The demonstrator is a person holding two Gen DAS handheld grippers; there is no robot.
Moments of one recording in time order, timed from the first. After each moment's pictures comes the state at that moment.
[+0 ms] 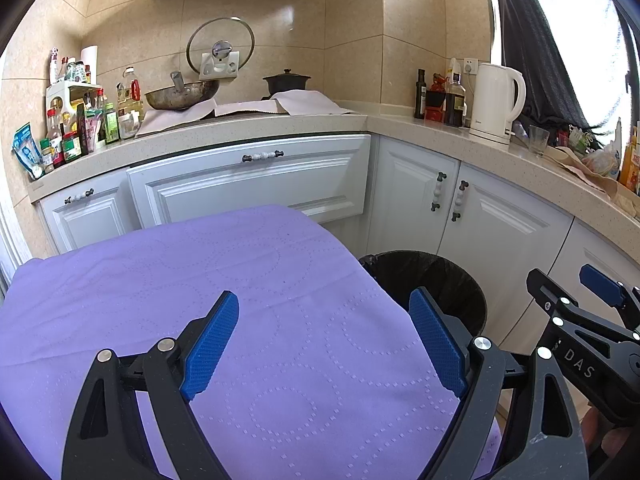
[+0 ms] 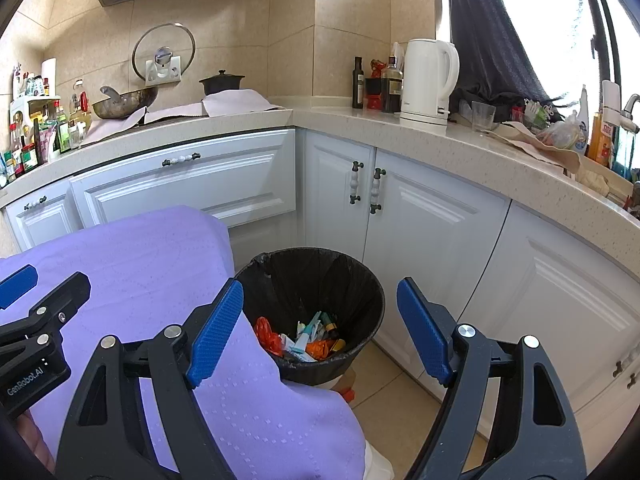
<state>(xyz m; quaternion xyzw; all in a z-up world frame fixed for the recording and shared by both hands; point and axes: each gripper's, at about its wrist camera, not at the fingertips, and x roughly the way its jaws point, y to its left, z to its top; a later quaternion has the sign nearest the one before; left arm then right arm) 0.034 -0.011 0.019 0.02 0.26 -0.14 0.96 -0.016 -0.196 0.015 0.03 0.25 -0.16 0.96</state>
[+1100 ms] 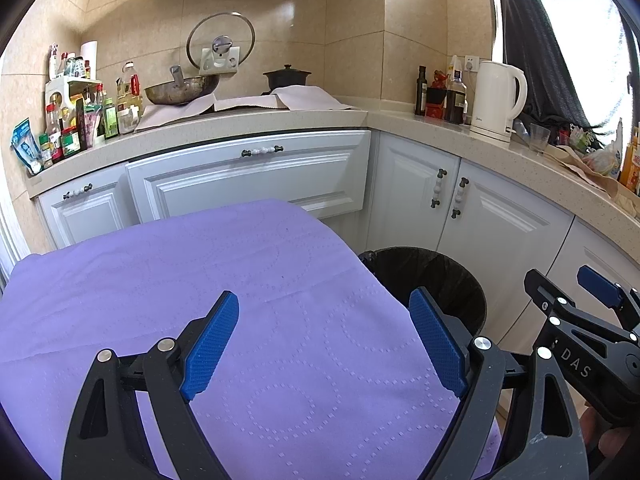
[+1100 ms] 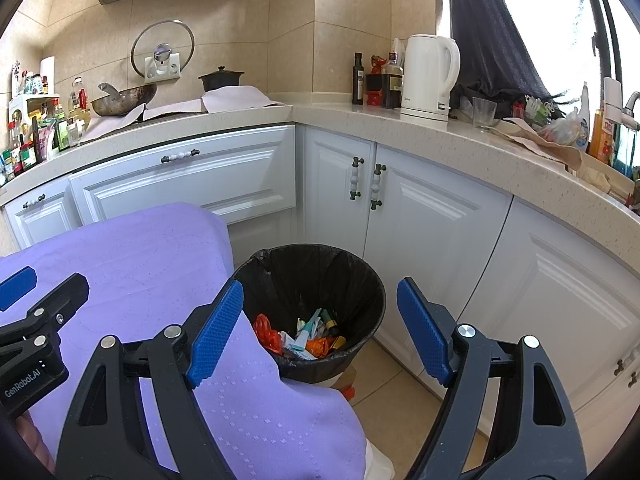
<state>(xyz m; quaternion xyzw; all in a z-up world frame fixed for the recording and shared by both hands) 0.032 -0.015 0.010 0.02 0.27 -0.14 0.95 -0.016 -0.196 0.012 0.03 0.25 -0.16 0.95</state>
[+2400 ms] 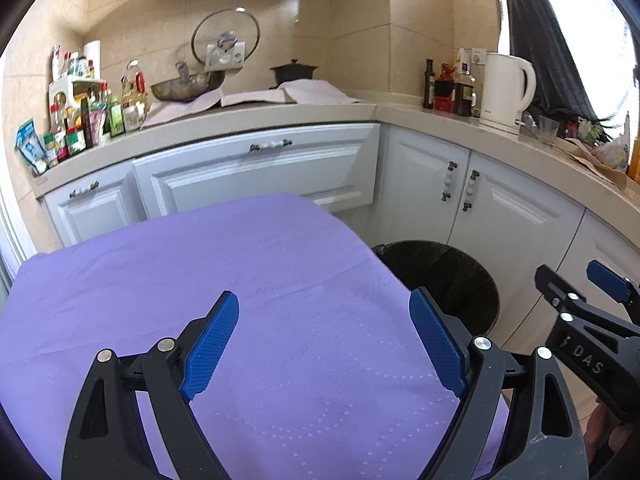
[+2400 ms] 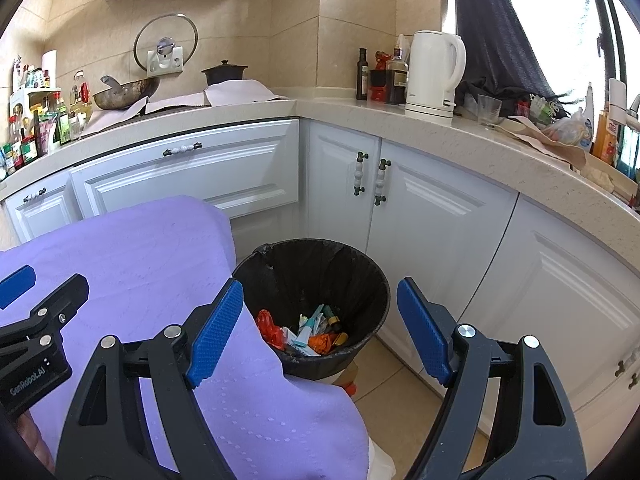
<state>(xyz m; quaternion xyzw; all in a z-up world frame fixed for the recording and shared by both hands) 0.042 -0.015 0.006 0.03 0.28 -0.12 0.95 -0.012 -0.190 0.005 0.02 0.26 -0.15 0.95</state>
